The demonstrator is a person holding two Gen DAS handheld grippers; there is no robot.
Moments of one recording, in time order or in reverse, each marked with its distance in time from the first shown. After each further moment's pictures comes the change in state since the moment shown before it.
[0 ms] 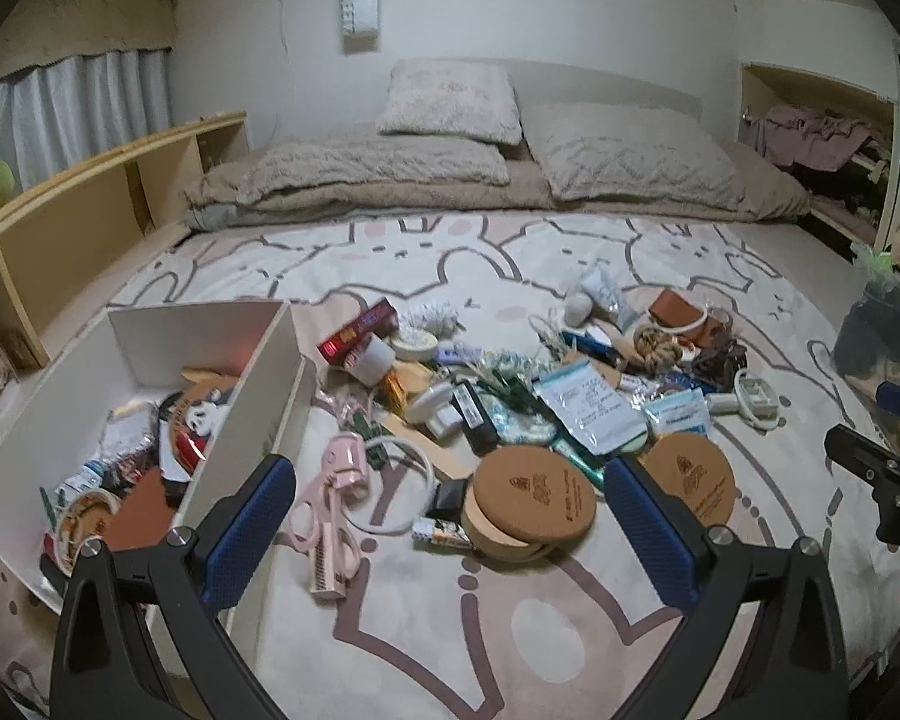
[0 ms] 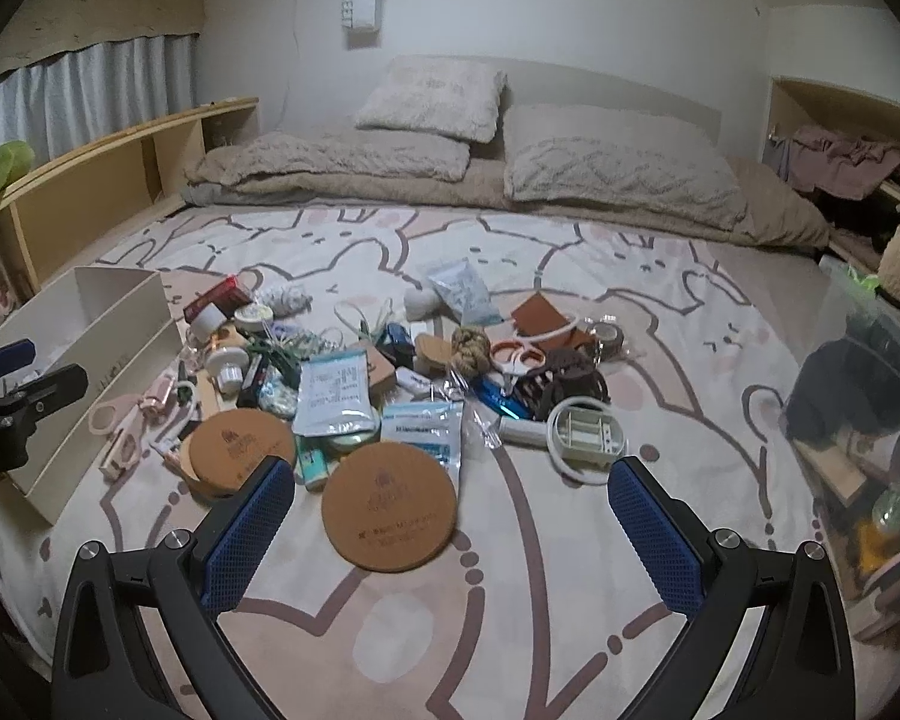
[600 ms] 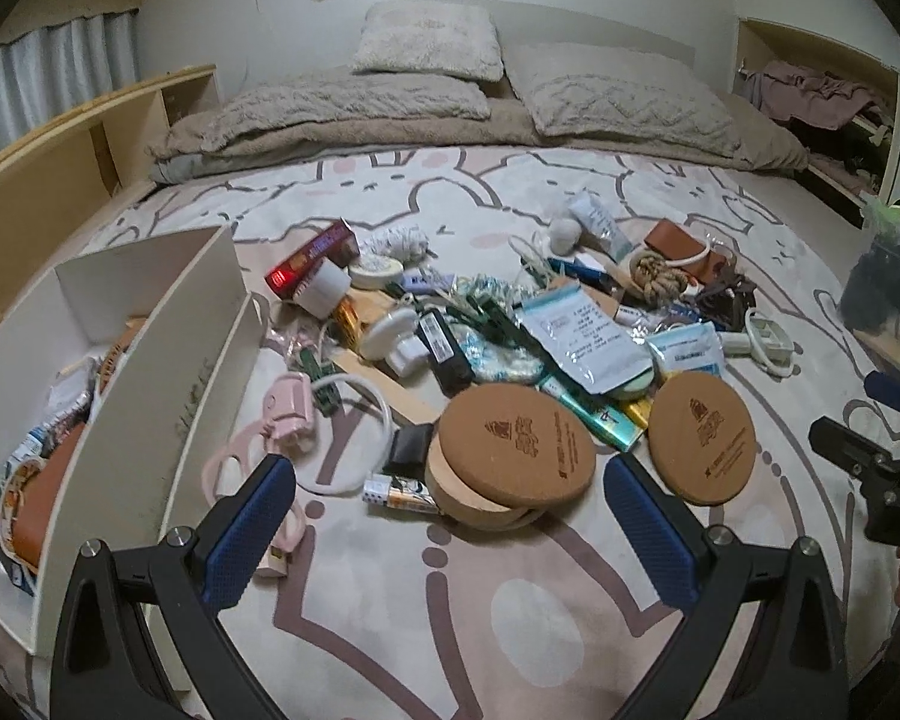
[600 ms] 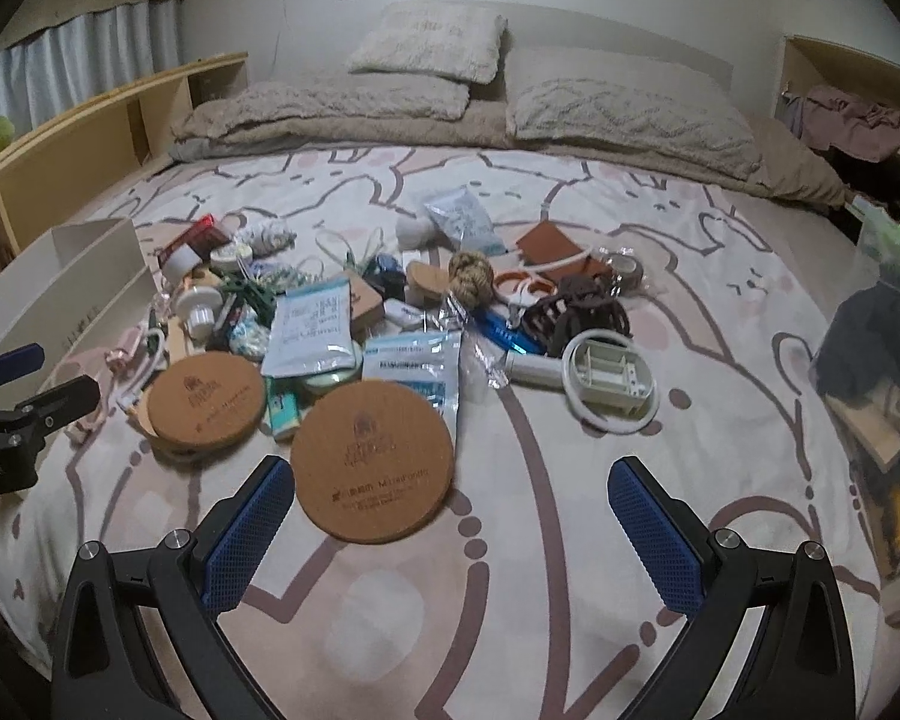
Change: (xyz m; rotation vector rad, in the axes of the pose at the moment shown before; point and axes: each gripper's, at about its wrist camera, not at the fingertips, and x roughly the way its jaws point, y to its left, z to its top) left arm 0.051 -0.015 -0.024 0.017 0.123 -0.041; right arm 0.051 -0.002 -0.024 0.008 0.110 0.004
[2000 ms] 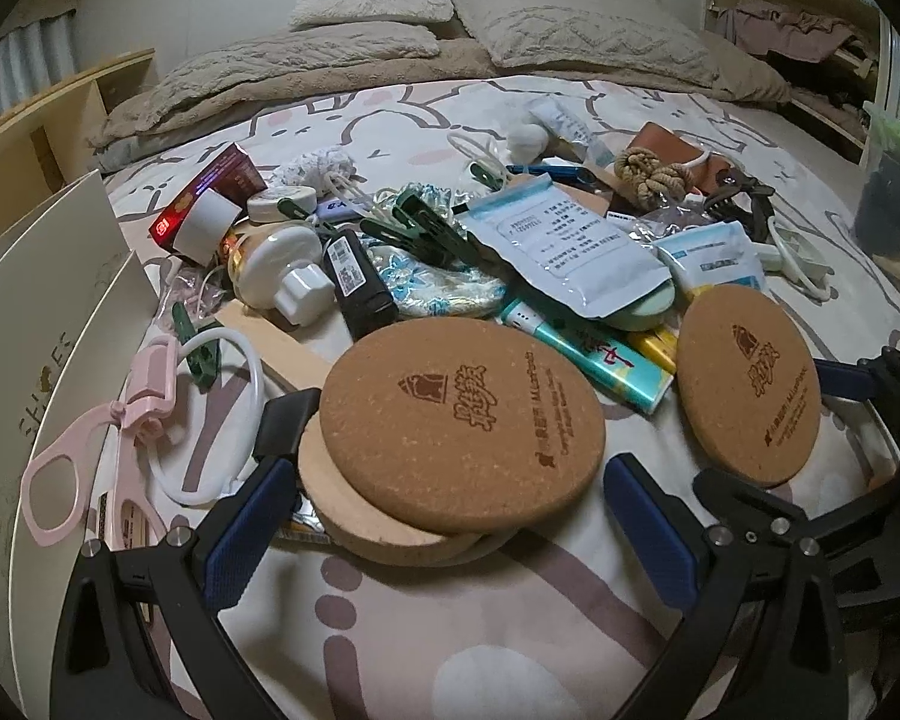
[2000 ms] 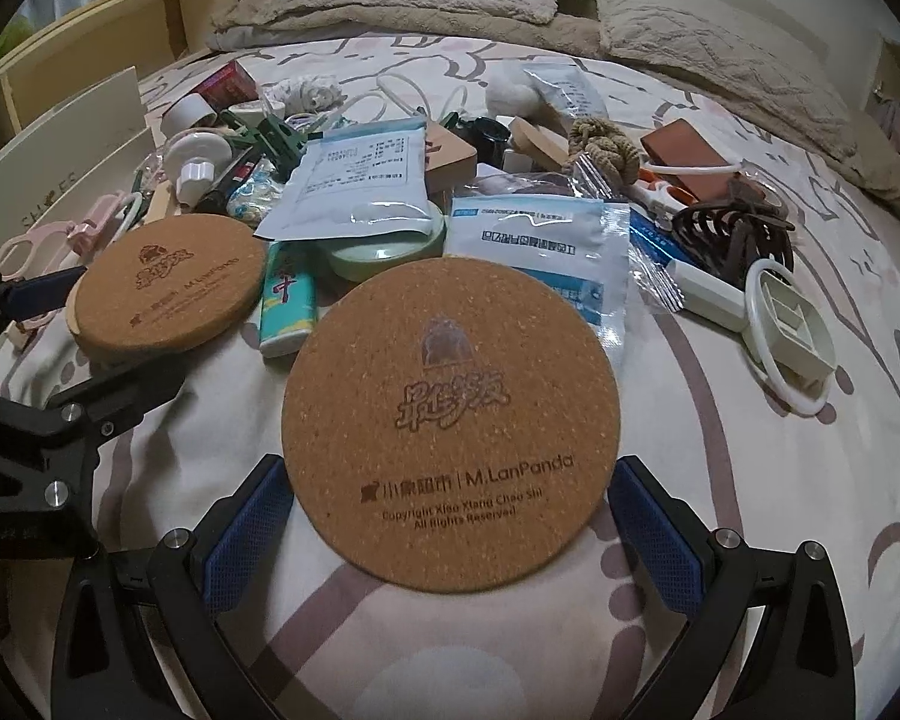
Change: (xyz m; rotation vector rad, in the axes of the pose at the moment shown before) left arm 0.086 -0.036 -0.023 0.113 0.072 -0.035; right arm 0.099 0.041 -0.025 -0.126 0.175 0.070
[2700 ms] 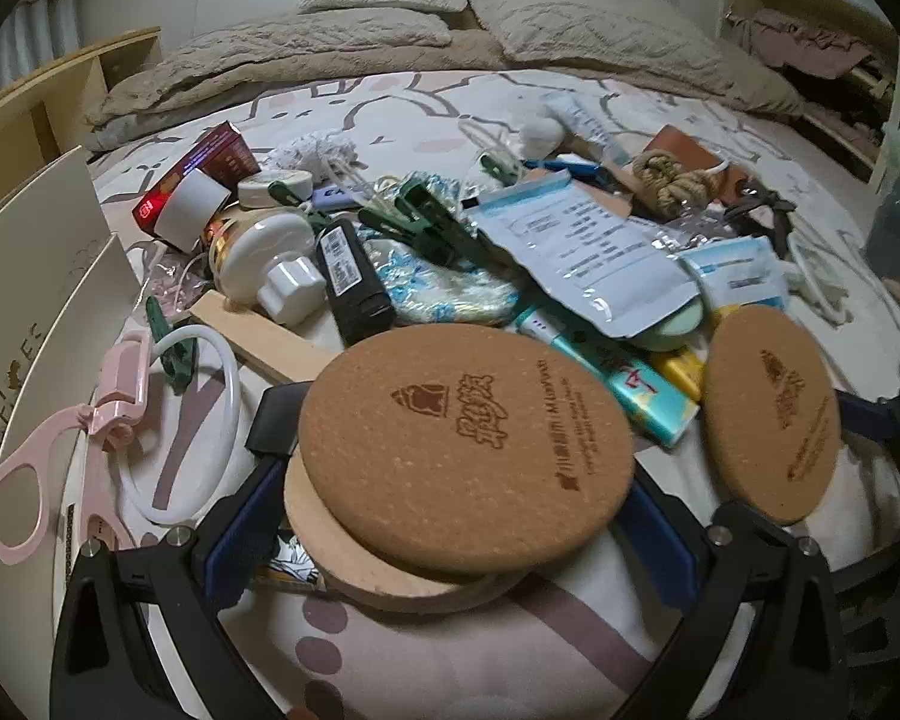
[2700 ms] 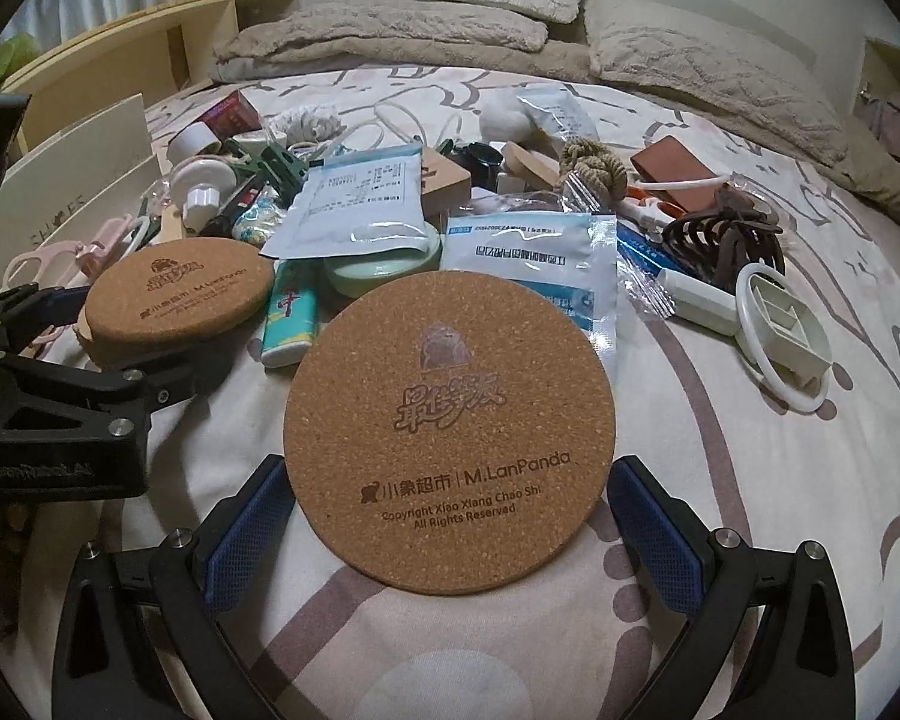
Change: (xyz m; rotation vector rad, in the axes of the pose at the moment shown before) left arm 0.016 0.005 0.007 -0.051 0.012 -0.040; right arm -0.007 -0.002 -0.008 0.025 -0.092 0.007
